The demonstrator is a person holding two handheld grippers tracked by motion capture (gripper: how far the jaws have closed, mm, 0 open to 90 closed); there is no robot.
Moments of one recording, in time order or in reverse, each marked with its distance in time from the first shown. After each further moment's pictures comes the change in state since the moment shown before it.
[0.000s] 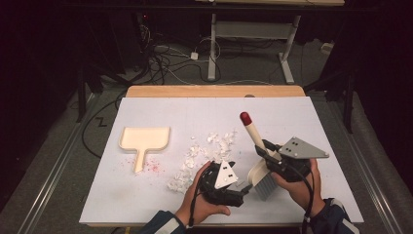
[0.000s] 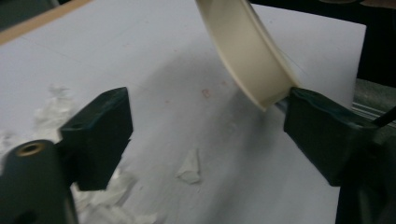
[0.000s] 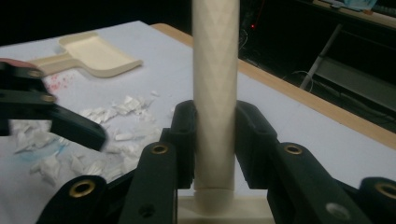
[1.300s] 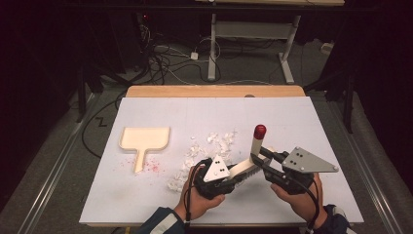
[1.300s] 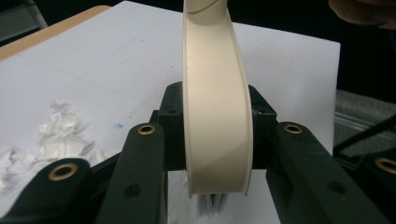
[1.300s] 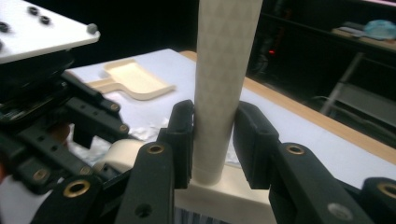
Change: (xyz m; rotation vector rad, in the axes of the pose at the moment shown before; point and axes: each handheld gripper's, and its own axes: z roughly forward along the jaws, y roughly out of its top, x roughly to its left) left arm 0.020 0.000 -0.021 -0.071 -0.073 0.010; right arm 0.017 0.006 -0.026 -0.120 0.123 0.017
